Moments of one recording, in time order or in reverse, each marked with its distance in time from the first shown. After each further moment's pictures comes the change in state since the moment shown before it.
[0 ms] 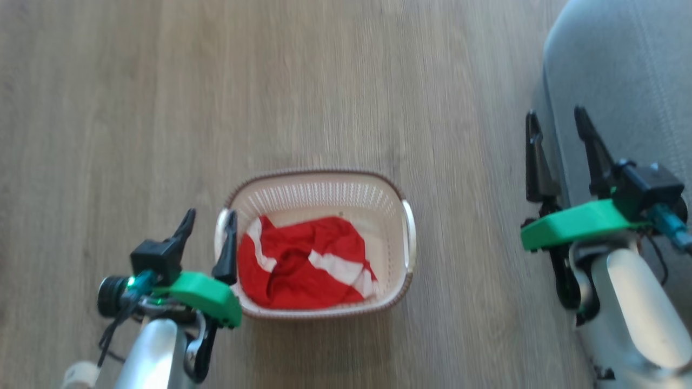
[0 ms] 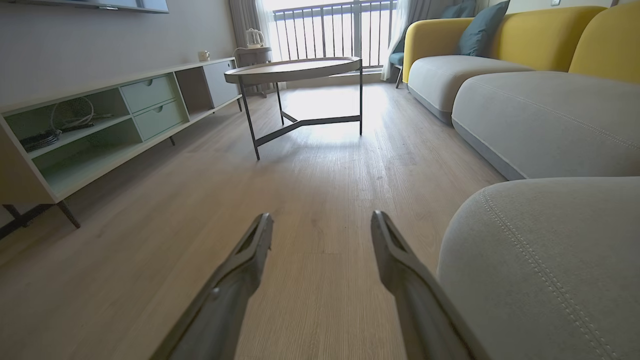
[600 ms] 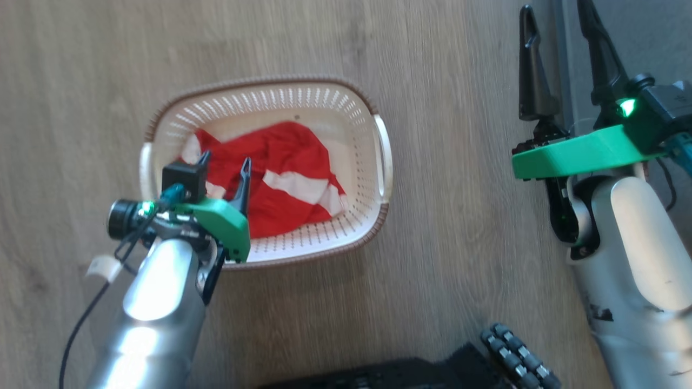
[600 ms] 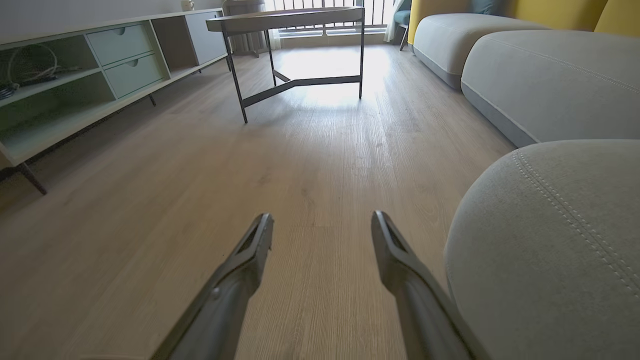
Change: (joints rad) left arm -0.353 -0.005 -0.114 0.383 0.047 0.000 0.000; right arm -0.226 0.002 0.061 -0.060 -0.008 0.000 0.000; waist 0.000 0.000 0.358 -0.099
